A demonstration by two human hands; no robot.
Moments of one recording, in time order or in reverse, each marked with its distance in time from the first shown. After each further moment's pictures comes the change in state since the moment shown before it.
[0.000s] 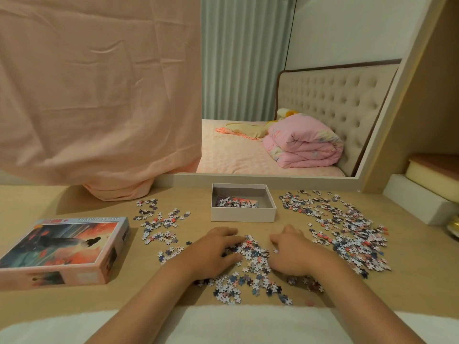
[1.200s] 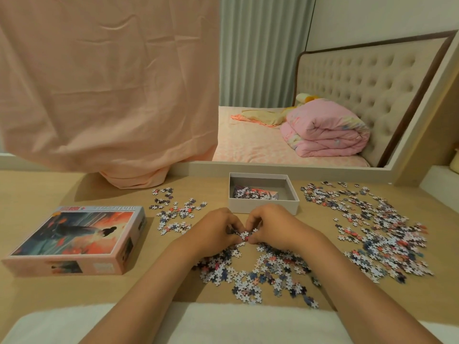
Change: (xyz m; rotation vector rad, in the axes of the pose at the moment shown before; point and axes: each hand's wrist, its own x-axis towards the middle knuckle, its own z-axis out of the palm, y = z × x) left_hand 0.004 -0.017 -0.030 -0.078 0.119 -0.092; right_hand 0.053 -0.057 -0.006 0.276 0.177 -0.321
